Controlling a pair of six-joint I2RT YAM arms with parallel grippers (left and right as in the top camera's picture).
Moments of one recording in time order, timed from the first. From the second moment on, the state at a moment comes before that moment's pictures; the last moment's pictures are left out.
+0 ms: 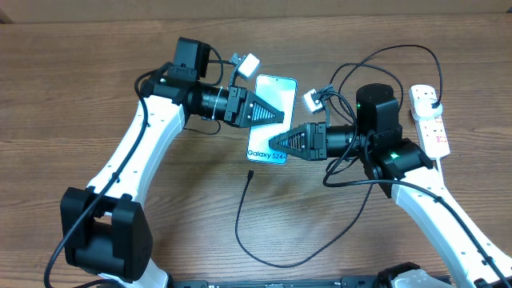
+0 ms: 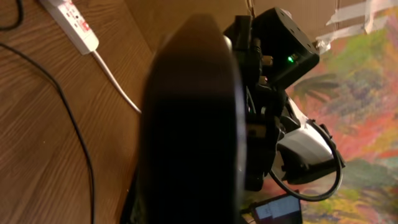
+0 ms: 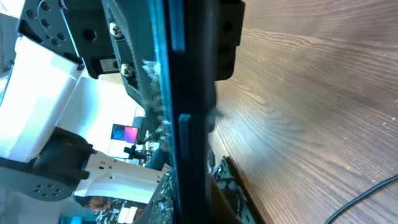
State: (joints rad) left arm -0.25 1.77 1.46 -0.77 1.46 -0.15; right arm 0.31 1.33 0.91 -0.15 -1.16 0.70
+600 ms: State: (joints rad) left arm -0.29 1.75 1.48 -1.27 0.98 -0.24; right arm 0.11 1.35 0.89 -0.39 -0.98 0.69
